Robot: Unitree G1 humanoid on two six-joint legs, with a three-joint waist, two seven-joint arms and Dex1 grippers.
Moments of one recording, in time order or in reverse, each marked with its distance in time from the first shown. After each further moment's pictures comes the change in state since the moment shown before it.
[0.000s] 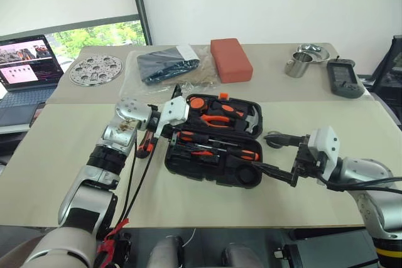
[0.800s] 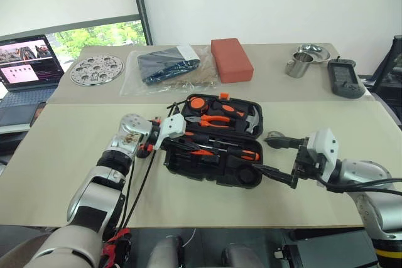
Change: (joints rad) left arm -0.026 -0.064 -0.017 0.397 0.093 -0.225 -0.024; right arm 0.015 0.003 0.003 0.013 -0.017 -0.010 0.006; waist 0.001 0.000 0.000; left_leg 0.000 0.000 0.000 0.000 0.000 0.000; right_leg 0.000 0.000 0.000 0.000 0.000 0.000
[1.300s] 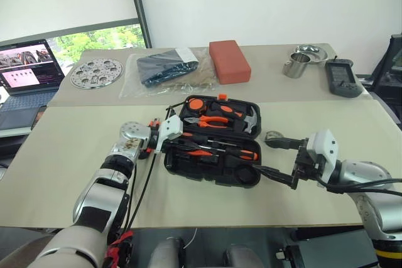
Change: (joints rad) left arm 0.010 -0.040 0.083 0.109 -0.038 -0.054 0.037; right arm 0.000 -0.001 0.000 0.003 -0.005 0.000 0.002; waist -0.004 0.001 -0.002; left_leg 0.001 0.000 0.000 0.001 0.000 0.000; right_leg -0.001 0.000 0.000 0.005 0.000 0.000
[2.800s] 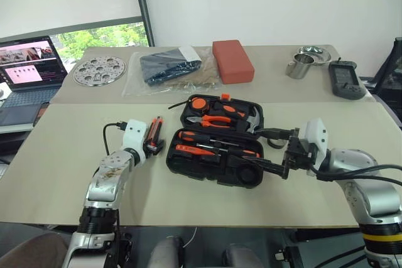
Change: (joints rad) left arm 0.538 -0.023 0.216 -0.998 -0.023 0.919 1.081; right arm -0.132 0.034 0.064 0.057 0.021 -0.008 0.015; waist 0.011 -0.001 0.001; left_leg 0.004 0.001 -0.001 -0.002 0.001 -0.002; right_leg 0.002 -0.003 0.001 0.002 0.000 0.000
